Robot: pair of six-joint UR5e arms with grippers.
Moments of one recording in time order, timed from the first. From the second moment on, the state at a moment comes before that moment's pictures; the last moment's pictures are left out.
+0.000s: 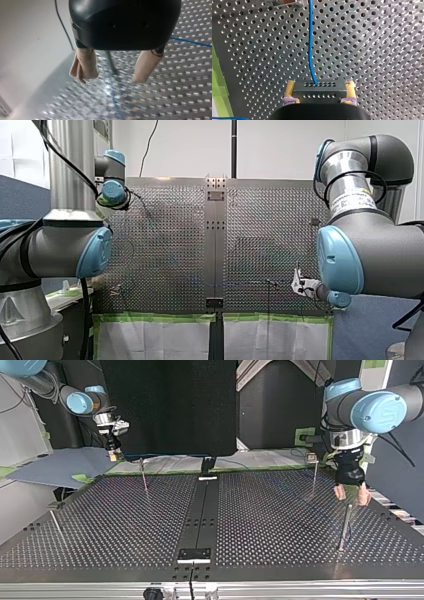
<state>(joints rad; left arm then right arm) 0.16 -1.48 -1.95 -2.86 -1.68 -2.28 1.57 -0.70 1.84 -1.13 1.06 1.72</state>
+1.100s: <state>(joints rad) 0.08 -1.35 -1.67 -3.15 -1.78 -1.99 1.57 -0.70 1.84 -1.14 1.06 1.73</state>
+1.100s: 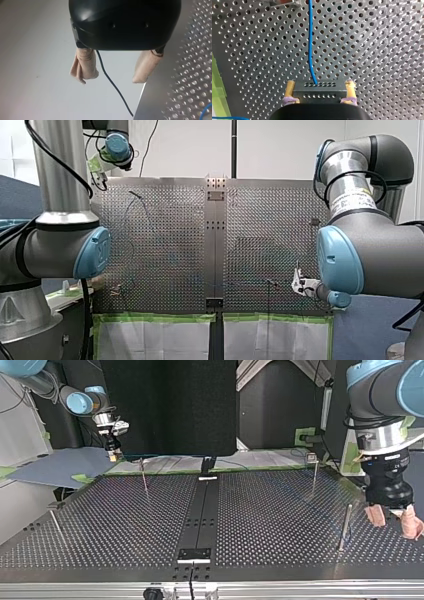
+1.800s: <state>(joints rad) 0.01 -1.41 -1.57 -3.33 -1.77 -1.80 1.57 -0.70 1.84 -1.14 1.06 1.73</state>
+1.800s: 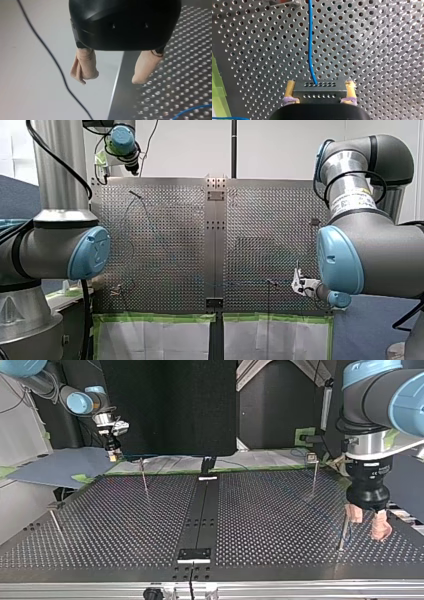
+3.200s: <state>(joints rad) 0.00 -1.39 -1.59 -3.53 -1.80 -1.56 1.57 -0.70 1.84 -1.14 1.06 1.73</state>
